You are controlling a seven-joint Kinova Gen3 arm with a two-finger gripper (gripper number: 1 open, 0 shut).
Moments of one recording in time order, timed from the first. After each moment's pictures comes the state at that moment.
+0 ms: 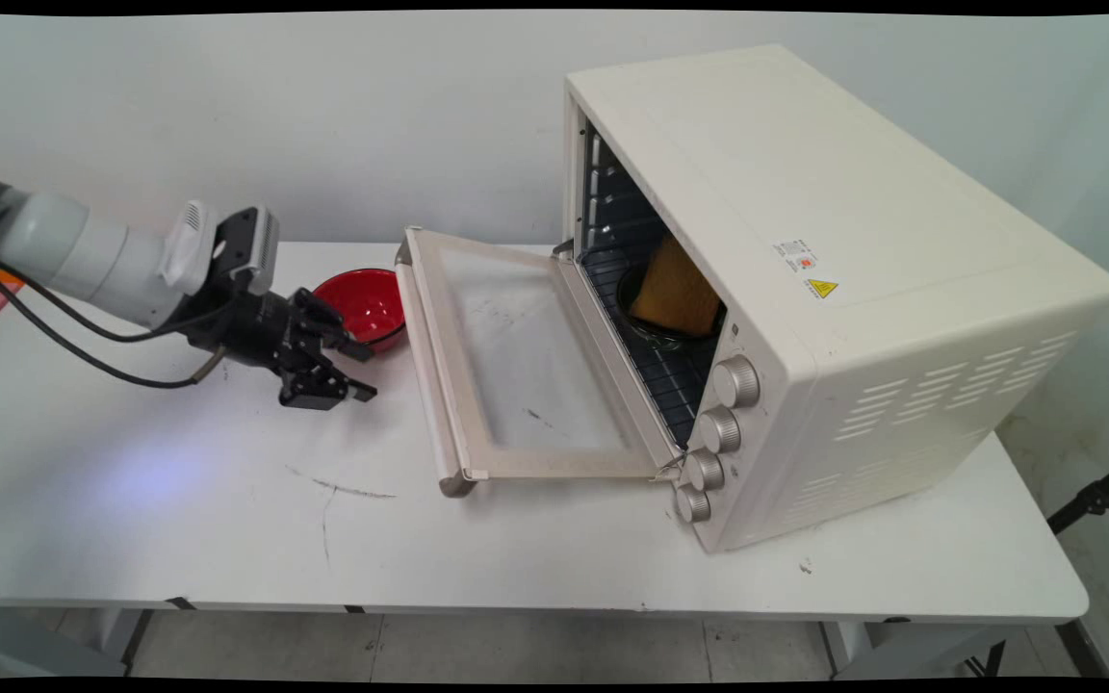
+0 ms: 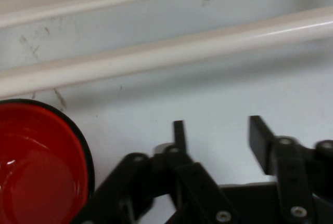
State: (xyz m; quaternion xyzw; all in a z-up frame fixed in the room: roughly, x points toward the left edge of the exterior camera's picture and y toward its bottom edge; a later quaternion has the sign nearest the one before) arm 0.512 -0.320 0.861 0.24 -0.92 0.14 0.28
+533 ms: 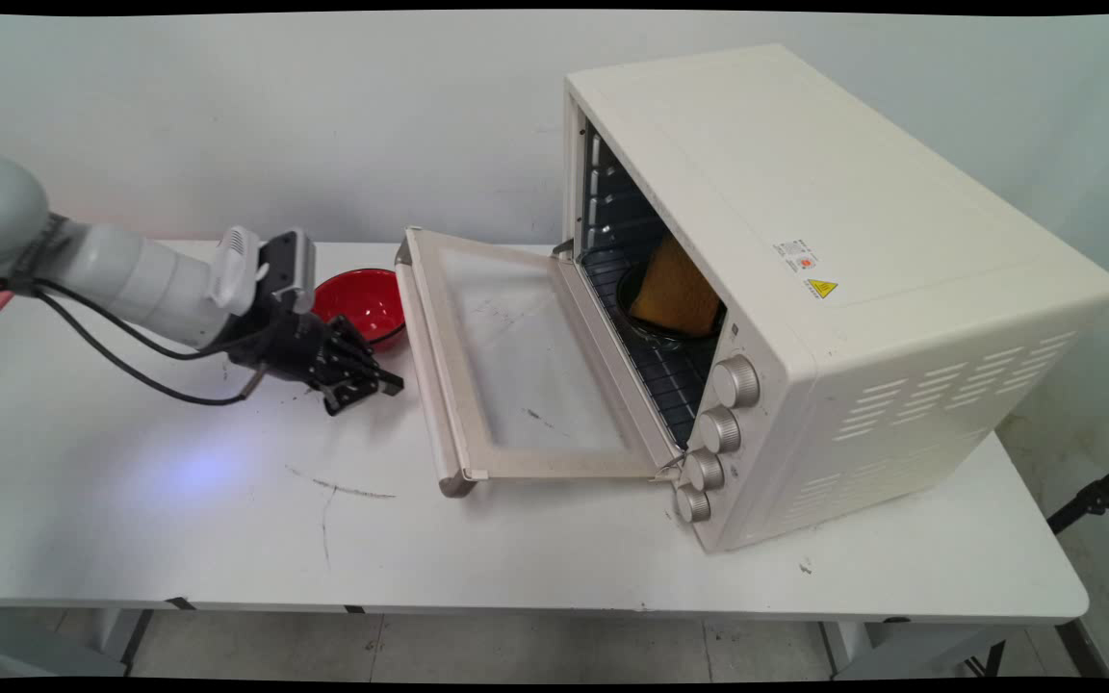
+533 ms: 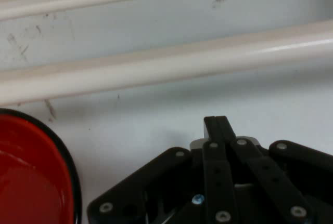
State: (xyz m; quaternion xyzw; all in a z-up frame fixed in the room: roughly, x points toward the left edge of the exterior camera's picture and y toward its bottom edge) arm 0.494 -0.335 0.827 0.26 -0.91 0.14 0.29
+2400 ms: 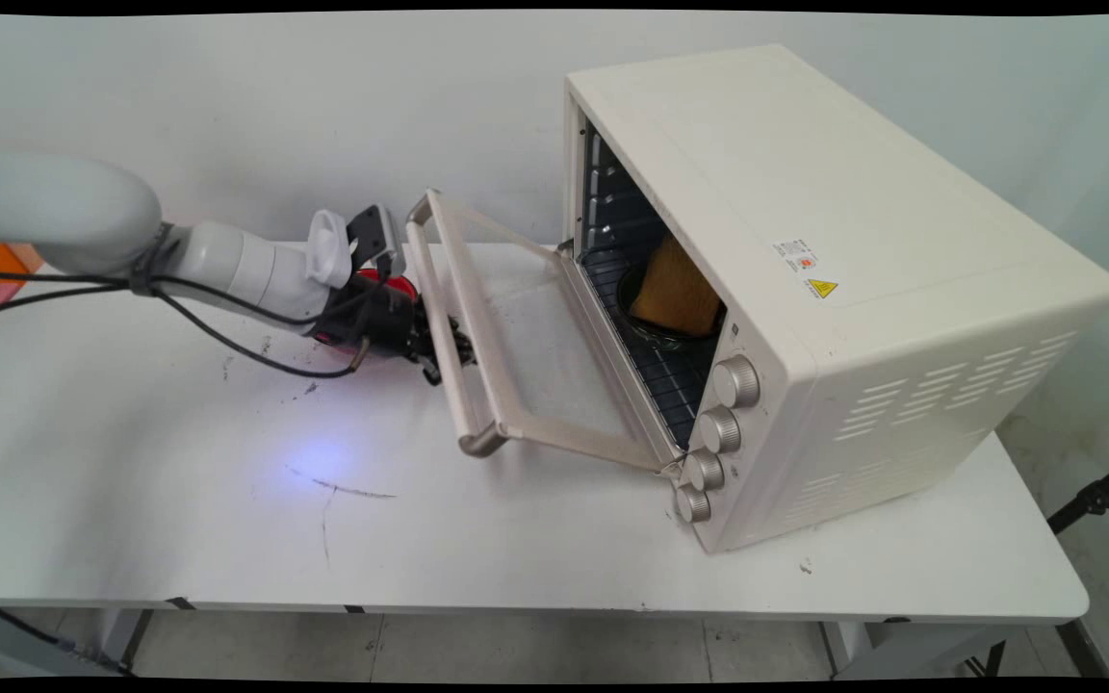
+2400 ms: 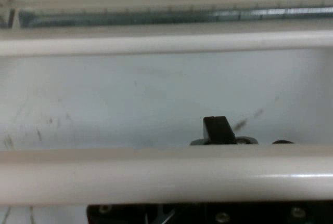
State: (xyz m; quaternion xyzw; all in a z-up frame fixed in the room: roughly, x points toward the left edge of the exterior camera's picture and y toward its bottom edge) arm 0.432 -0.383 0.823 0.30 -0.87 0.15 0.36
